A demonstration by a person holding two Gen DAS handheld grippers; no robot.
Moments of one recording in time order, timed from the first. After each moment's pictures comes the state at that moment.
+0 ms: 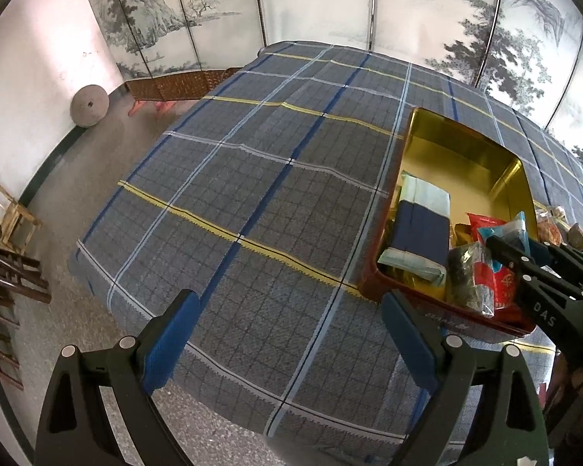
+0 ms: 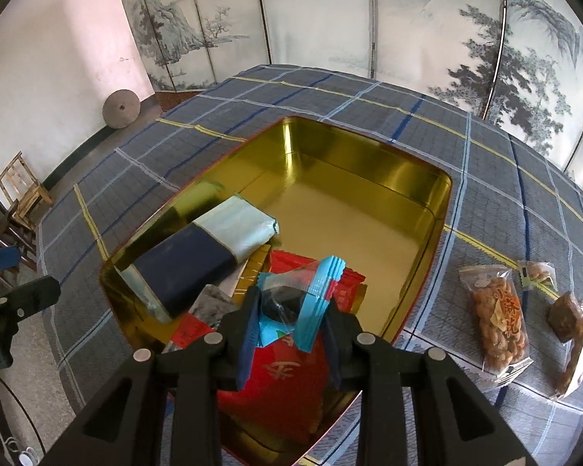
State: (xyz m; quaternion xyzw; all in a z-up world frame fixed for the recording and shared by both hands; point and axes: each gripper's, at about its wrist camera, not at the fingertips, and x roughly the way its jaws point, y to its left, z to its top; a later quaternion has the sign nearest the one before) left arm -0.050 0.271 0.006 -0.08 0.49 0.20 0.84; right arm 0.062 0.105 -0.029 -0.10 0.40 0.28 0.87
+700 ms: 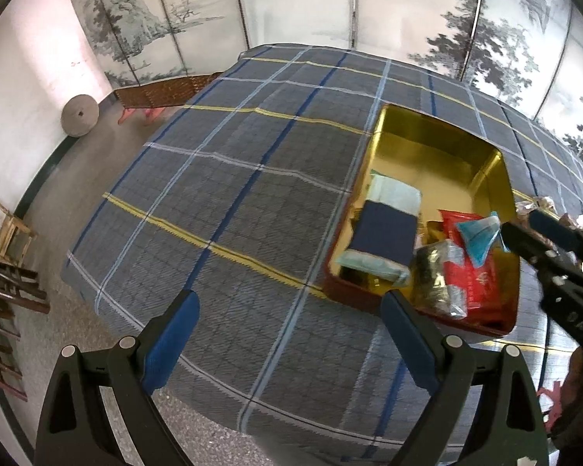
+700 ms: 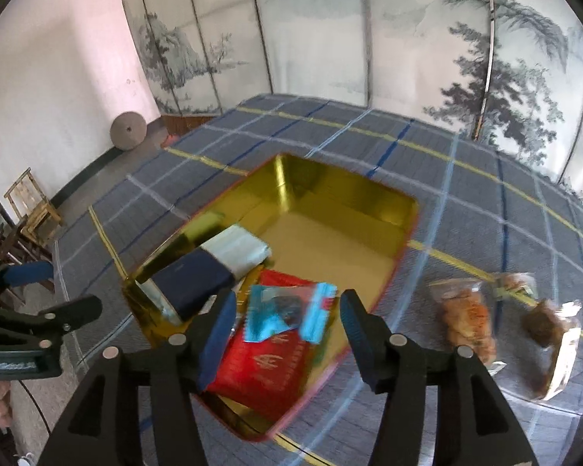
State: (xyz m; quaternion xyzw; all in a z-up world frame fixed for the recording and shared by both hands) left arm -0.037 0.242 0.012 -0.06 0.49 0.18 0.85; right arm 0.051 0.070 0.004 -0.08 0.36 0.29 0.88
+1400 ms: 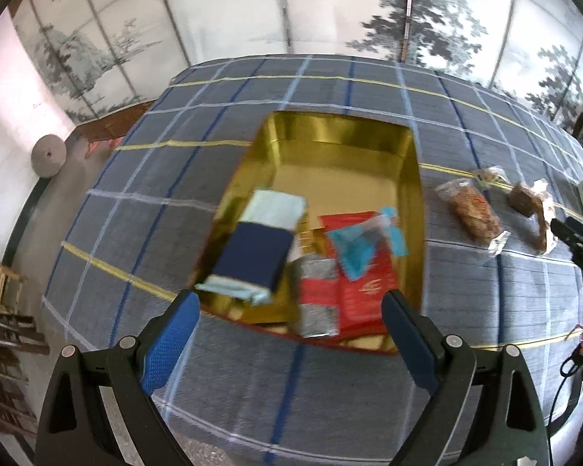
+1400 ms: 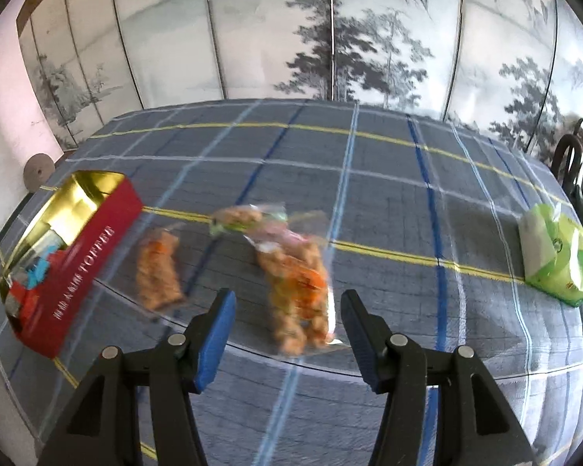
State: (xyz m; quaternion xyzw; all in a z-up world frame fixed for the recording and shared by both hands) left arm 0.009 0.143 0.020 0.00 0.51 0.11 0.86; right arm 0.105 -0.161 -0.032 -0.02 0.39 0.12 0.91
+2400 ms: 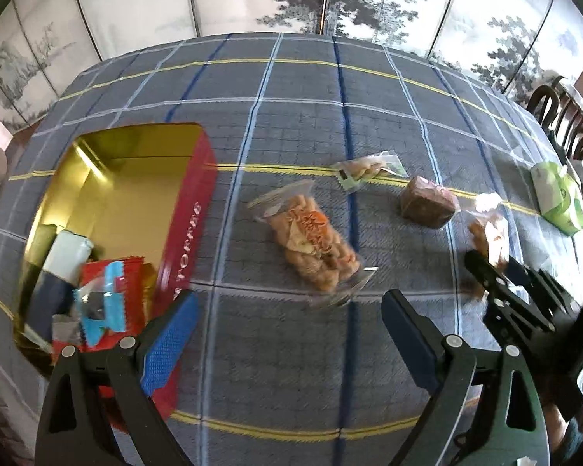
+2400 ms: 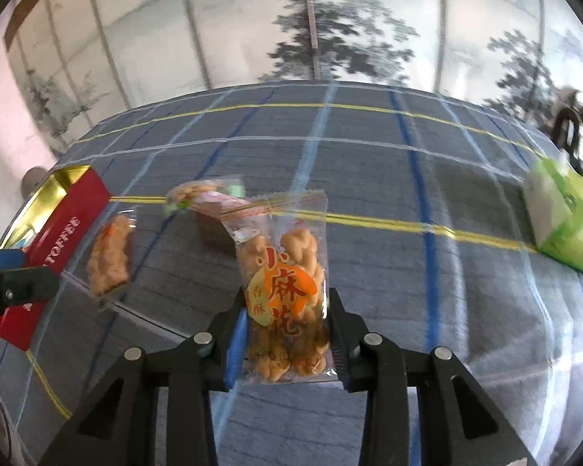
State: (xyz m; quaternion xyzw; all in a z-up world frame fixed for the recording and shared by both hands) left arm 0.106 0.001 -0.021 -0.03 0.54 0.01 0.84; right arm 0.110 -0.197 -0.072 0.01 0.39 0.10 0.91
